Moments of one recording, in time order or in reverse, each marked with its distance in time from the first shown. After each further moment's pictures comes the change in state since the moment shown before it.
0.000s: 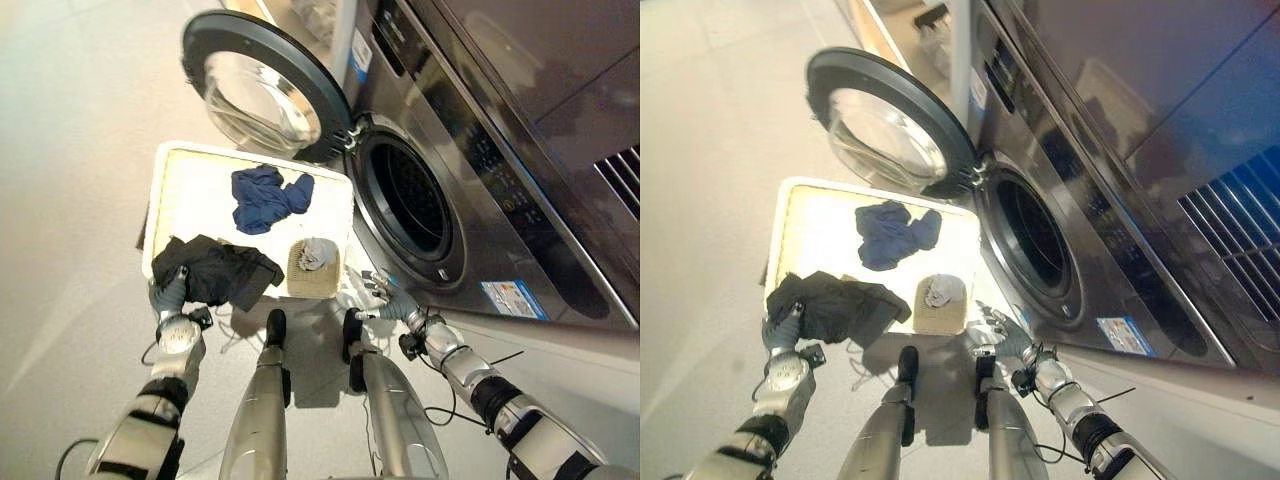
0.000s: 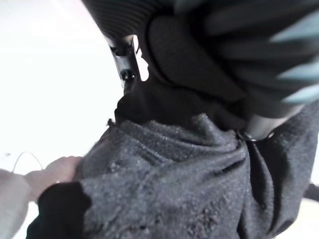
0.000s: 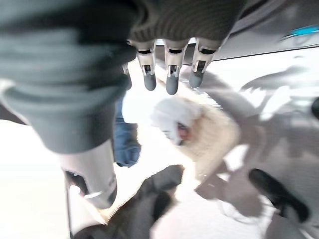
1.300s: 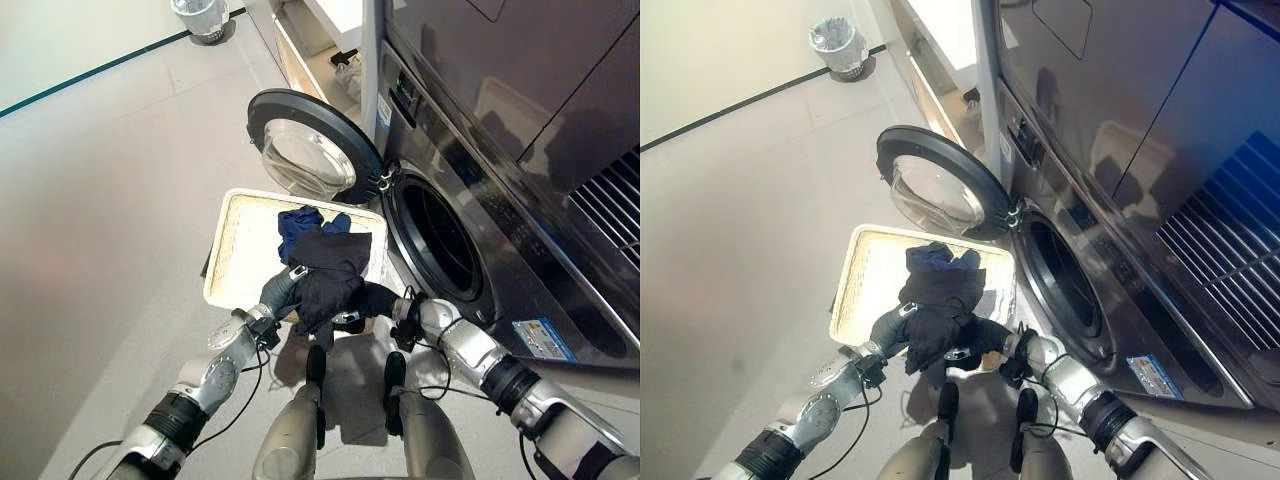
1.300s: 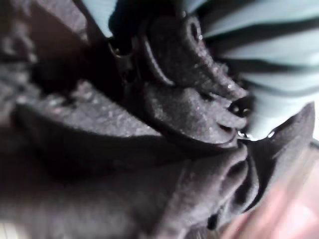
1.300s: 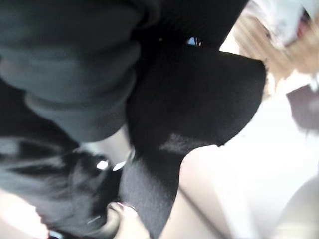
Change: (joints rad) left arm 0.045 0.078 -0.274 -0.622 -0.367 0.378 -0.807; right arm 0.040 -0.075 0.118 -0.334 0.257 0.321 0.316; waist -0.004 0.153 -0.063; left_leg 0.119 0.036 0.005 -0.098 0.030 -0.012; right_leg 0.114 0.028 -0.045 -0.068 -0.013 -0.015
